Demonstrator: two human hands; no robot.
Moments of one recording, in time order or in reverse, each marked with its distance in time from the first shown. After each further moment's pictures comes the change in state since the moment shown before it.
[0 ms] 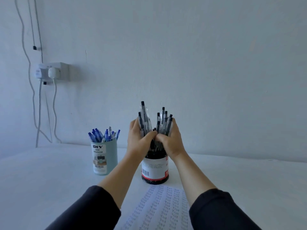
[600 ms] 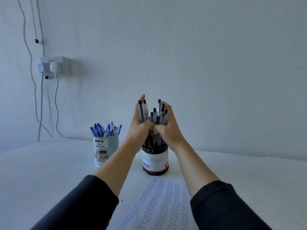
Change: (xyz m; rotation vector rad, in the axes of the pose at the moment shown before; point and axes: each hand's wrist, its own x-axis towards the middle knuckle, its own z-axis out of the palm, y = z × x) left_hand 0.015 0.010 -0.011 -0.201 -0.175 -0.014; right_hand 0.003 -0.030 0.003 0.142 -0.185 -0.043
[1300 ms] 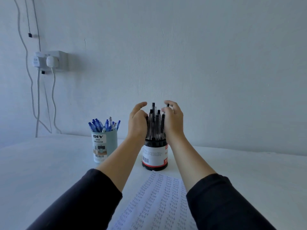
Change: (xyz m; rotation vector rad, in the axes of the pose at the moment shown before) left_hand 0.002 0.001 0.013 -0.033 0.240 -0.166; right_hand 0.002 -0.010 0.005 0.056 0.379 0.159
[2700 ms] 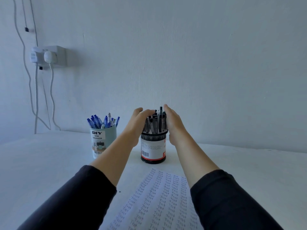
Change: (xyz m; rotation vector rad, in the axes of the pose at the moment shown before) left_hand 0.007 -0.008 -0.011 0.202 -0.174 -0.203; right_hand 0.001 0.002 -0.009 -0.086 -0.180 0.317
